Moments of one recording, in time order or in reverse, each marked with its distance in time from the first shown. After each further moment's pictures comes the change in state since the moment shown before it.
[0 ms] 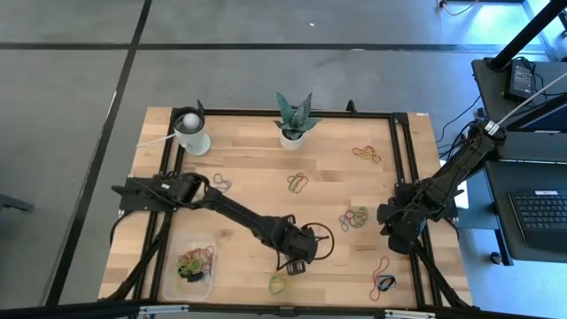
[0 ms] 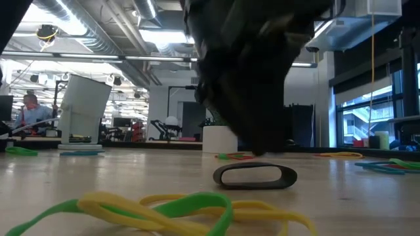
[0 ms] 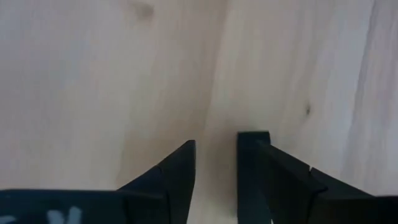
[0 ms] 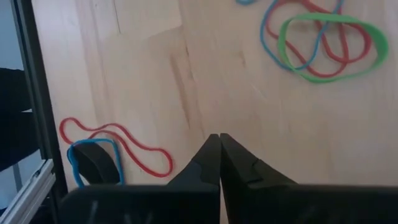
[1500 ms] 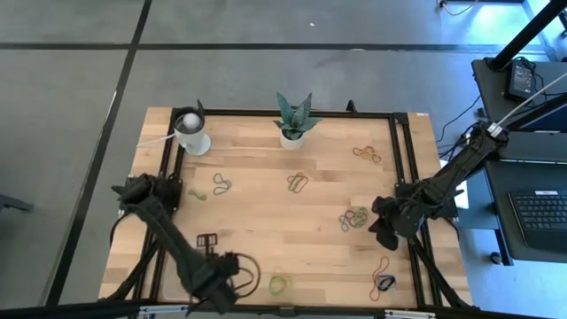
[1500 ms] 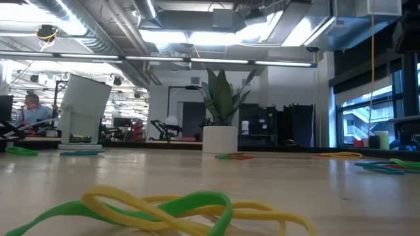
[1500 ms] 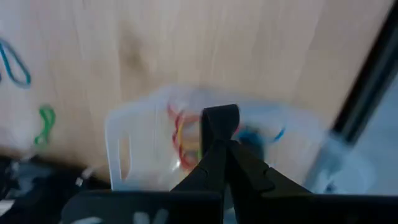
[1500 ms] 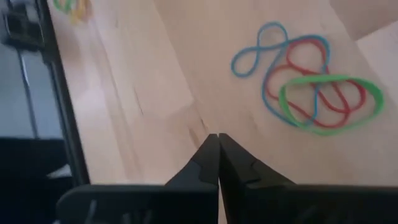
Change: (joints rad) left arm -0.435 -0.316 -0.091 -0.776 0.137 -0.400; right arm -0.061 0.003 0.000 0.138 0.145 0.162
